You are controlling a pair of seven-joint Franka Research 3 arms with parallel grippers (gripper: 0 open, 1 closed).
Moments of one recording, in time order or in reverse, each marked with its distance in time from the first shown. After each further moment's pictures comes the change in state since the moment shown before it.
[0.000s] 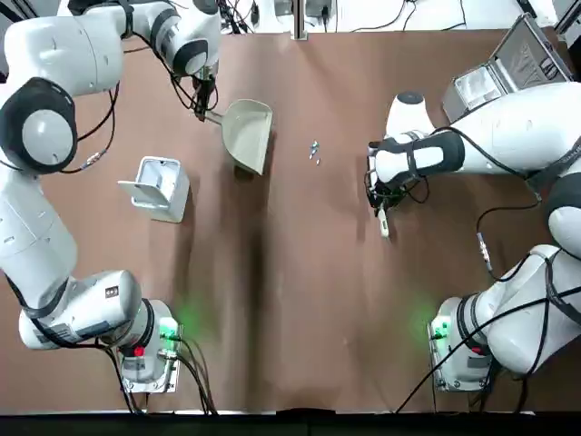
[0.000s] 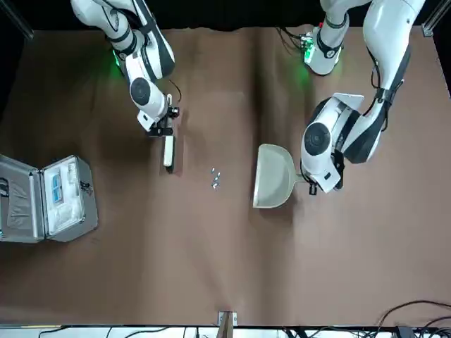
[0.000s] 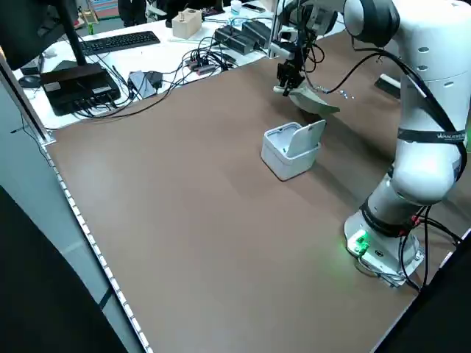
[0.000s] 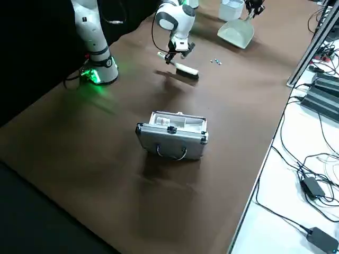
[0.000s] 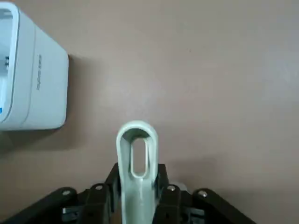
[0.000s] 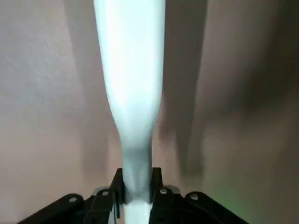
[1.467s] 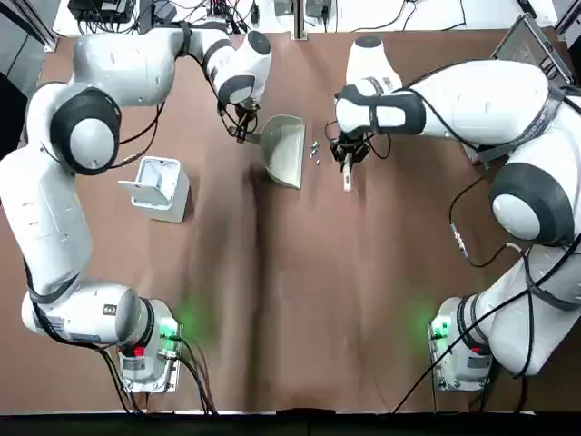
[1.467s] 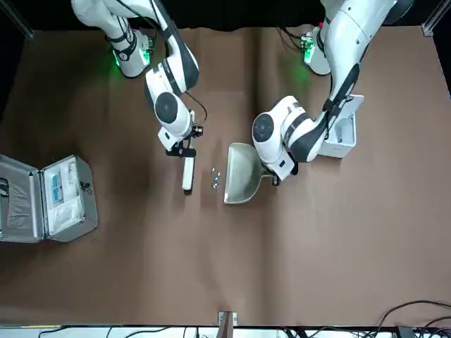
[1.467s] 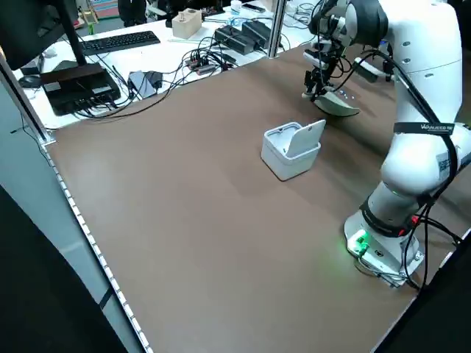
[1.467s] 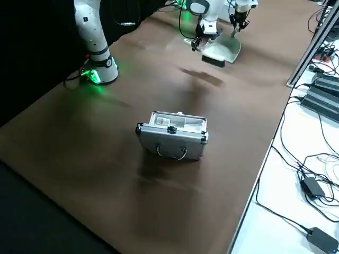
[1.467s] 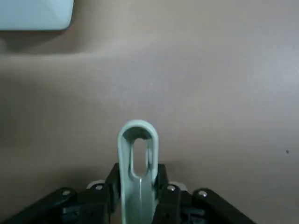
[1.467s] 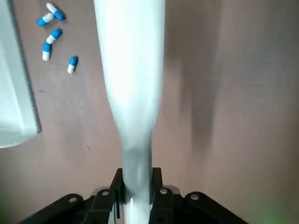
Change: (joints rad) left arm -0.295 0.134 0.077 0.090 0.039 0.000 -0.303; right arm 0.048 0.224 0.008 0.498 -0.002 -0.217 0.189
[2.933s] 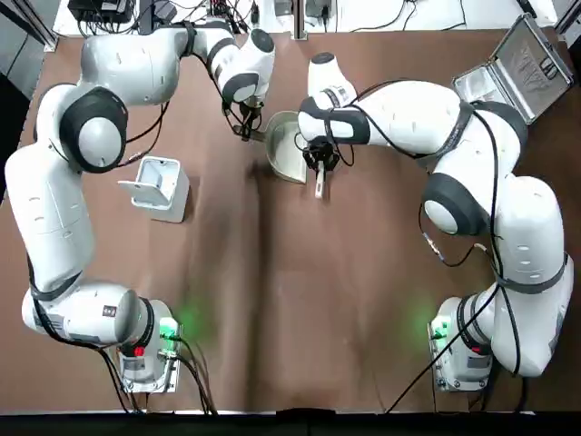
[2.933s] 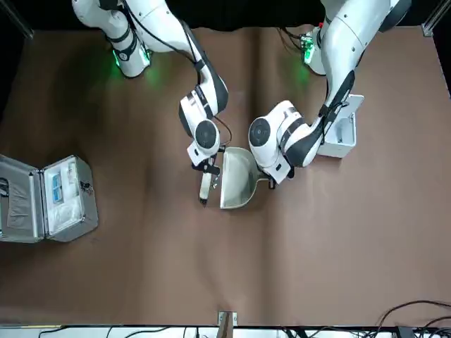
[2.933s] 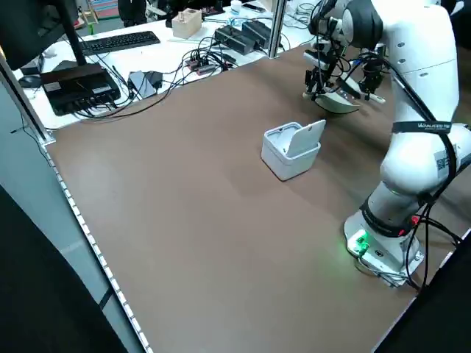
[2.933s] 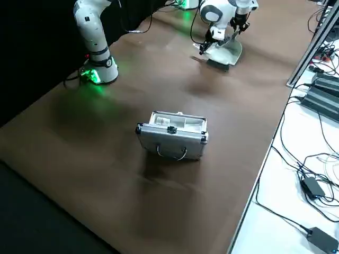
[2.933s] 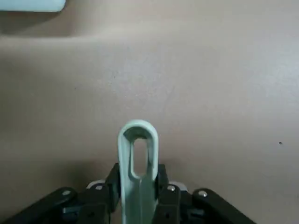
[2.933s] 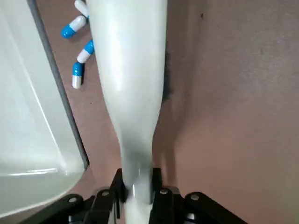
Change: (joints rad) left arm -0.032 0.050 0.012 0.065 0.000 -0.001 -0.035; right arm 0.069 0.377 -0.003 0.402 0.056 -0.107 0.206
